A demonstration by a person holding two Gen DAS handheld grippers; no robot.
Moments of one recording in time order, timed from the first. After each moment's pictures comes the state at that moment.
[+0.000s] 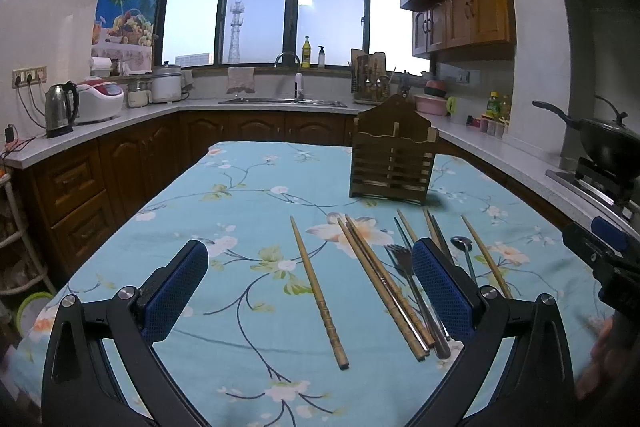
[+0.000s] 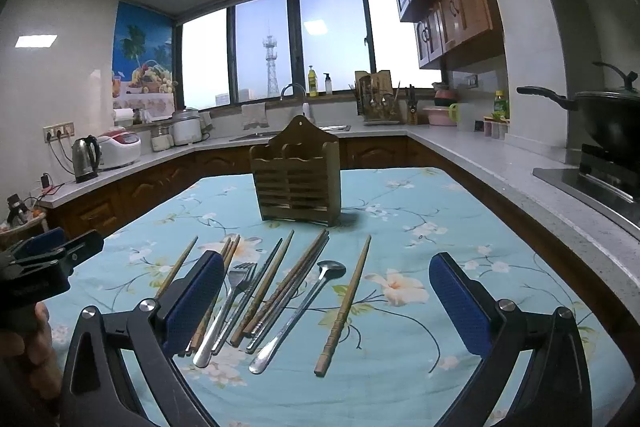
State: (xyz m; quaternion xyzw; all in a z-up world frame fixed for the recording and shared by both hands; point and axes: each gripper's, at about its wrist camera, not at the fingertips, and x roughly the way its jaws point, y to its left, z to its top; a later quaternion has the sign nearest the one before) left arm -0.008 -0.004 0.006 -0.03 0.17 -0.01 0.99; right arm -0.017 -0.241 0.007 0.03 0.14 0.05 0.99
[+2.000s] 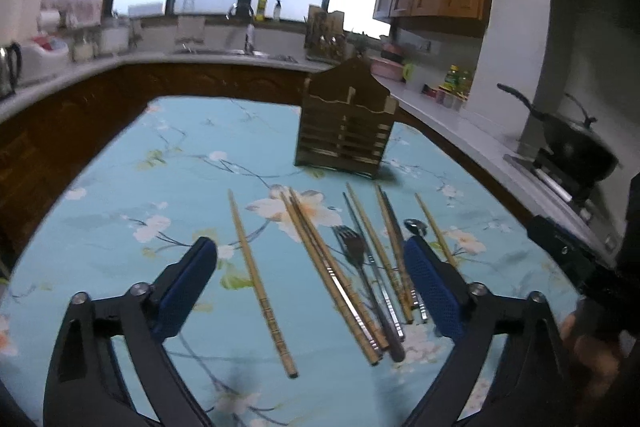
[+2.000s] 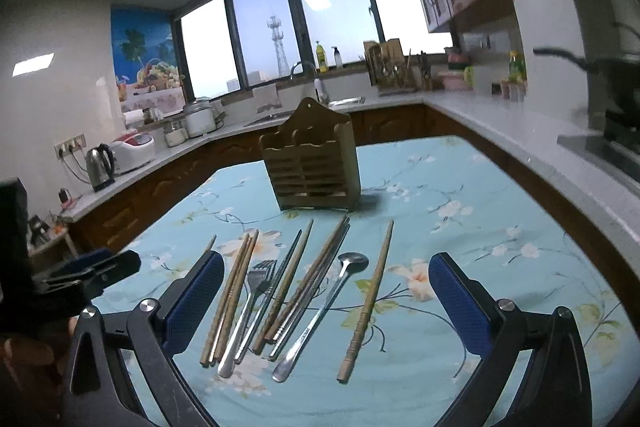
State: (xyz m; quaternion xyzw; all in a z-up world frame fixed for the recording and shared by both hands) left arm 0.045 -0.009 0.009 -0.08 0.26 -0.13 0.95; right arm 0.015 -0.251 0.008 0.09 0.19 0.09 0.97
